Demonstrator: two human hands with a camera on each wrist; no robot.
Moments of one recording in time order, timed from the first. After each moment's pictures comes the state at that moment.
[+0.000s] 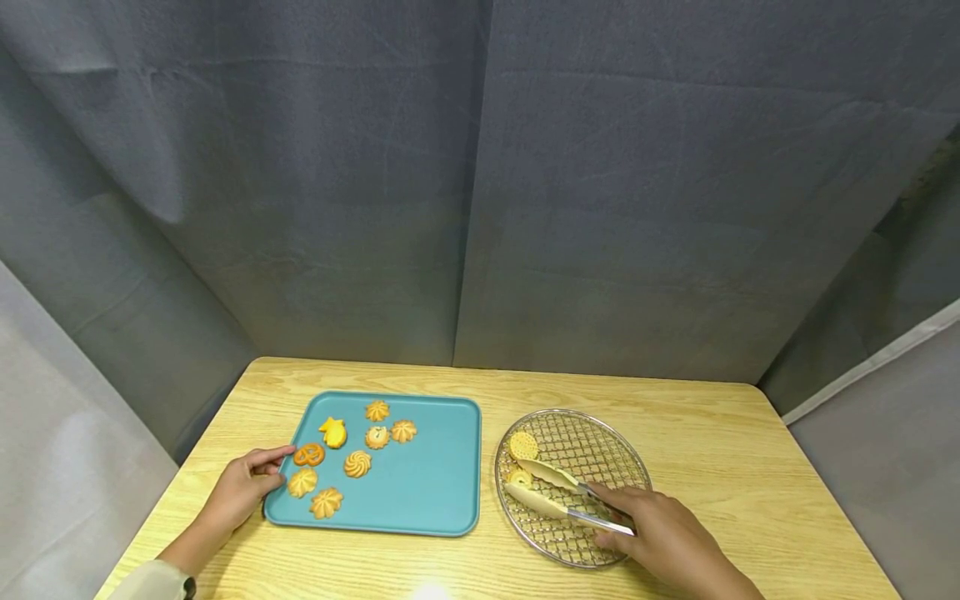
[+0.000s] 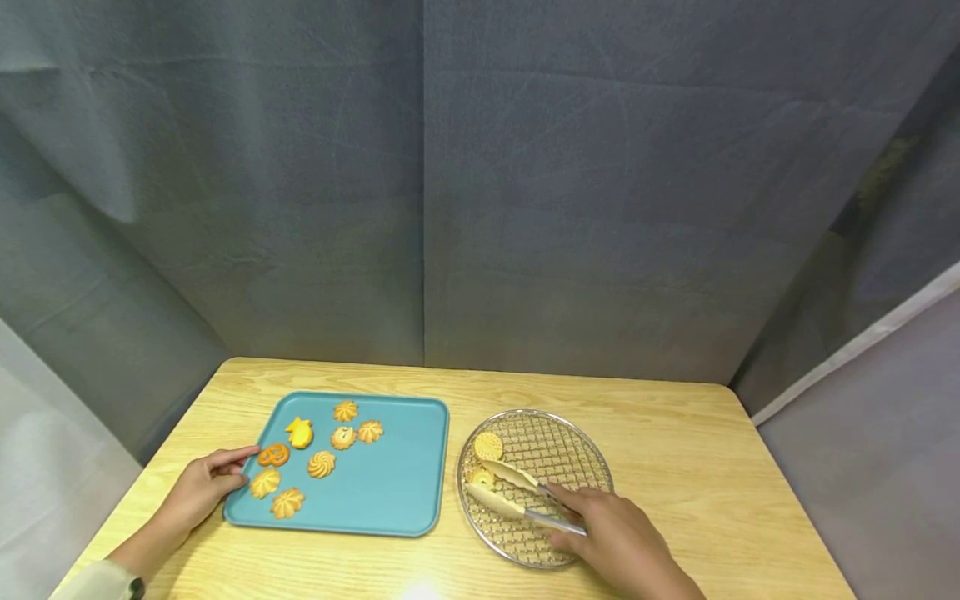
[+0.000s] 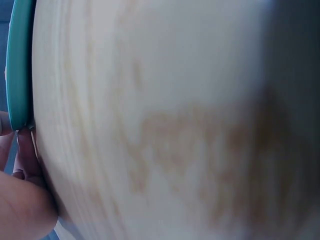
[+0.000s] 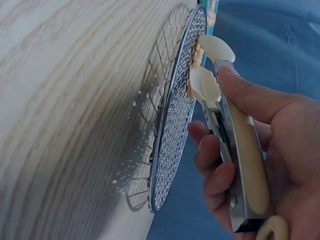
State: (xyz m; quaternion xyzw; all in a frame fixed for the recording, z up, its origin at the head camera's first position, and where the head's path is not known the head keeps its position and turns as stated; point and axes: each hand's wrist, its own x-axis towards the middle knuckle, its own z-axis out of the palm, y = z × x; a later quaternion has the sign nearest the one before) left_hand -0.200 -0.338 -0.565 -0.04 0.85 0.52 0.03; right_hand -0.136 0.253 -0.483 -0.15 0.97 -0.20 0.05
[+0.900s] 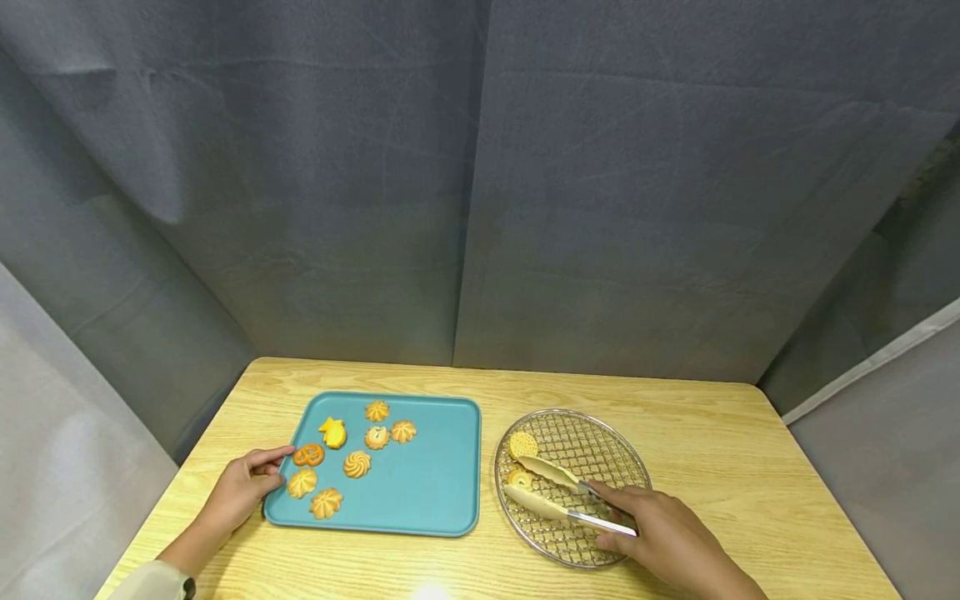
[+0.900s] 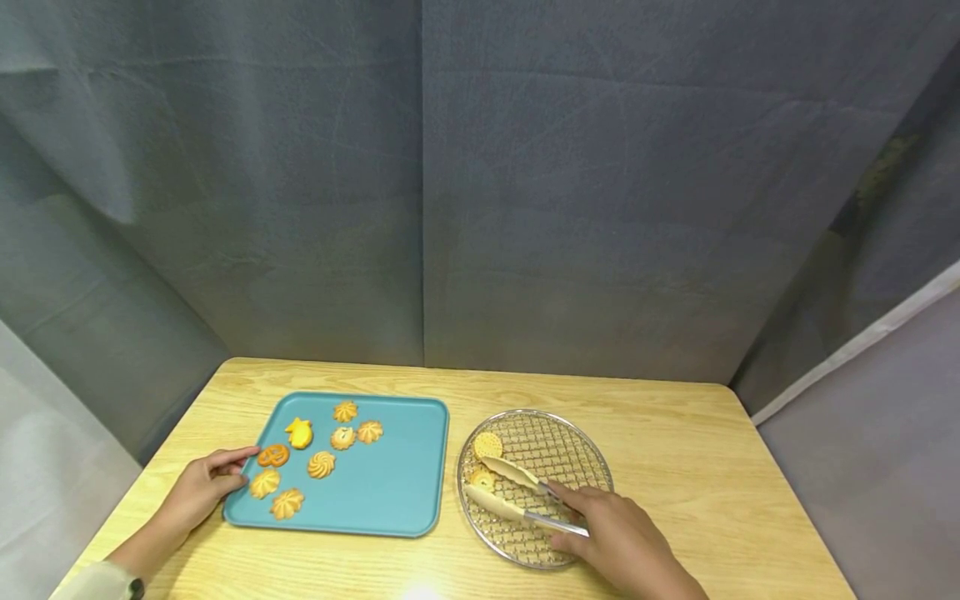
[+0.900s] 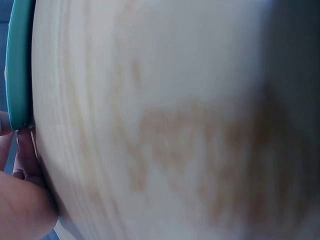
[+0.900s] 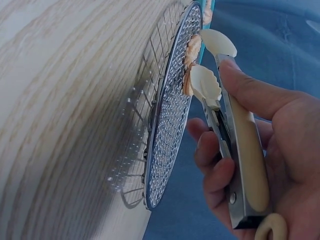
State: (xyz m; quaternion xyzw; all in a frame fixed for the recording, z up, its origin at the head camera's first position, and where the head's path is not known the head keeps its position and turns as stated) left_hand -0.201 -0.340 -0.567 -0.04 0.86 0.50 0.03; right_hand -0.137 0.254 -0.481 -0.14 0.97 -0.20 0.05
